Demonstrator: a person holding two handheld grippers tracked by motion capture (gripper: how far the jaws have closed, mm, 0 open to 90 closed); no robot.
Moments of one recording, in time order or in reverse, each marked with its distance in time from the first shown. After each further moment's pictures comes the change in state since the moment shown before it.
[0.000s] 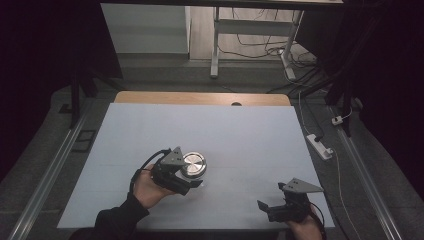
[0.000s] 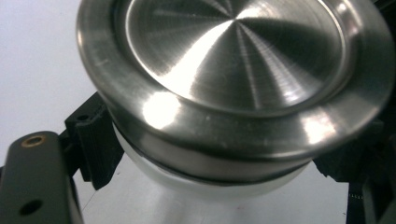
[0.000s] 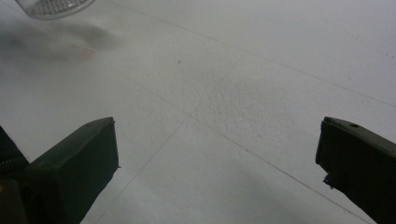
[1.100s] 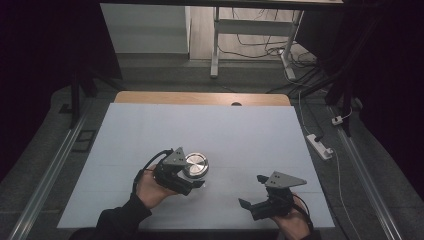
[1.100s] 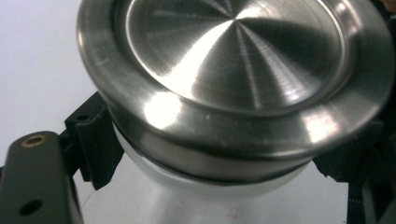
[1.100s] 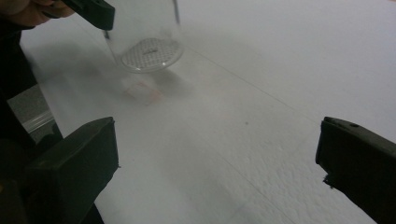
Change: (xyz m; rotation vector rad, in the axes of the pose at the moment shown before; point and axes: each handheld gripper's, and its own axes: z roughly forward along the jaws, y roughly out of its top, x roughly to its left) left arm -0.001 0.000 0.007 -0.016 -0.012 -0.012; right arm 0.037 0.040 0.016 -0.070 0.165 -0.120
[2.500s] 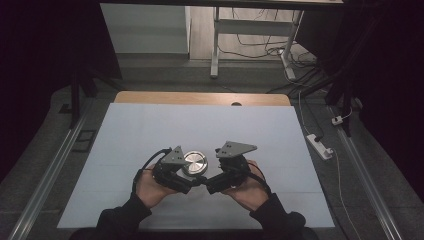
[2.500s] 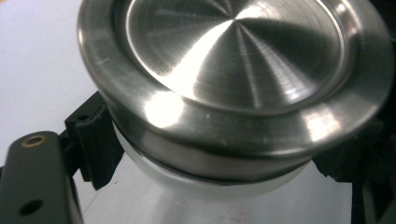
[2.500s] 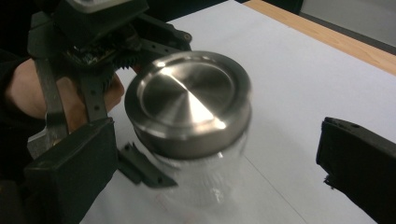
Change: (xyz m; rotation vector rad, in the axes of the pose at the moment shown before) left arm 0.003 -0.001 -0.002 -0.018 0.010 -0.011; right arm 0.044 0.111 0.071 0.002 0.072 -0.119
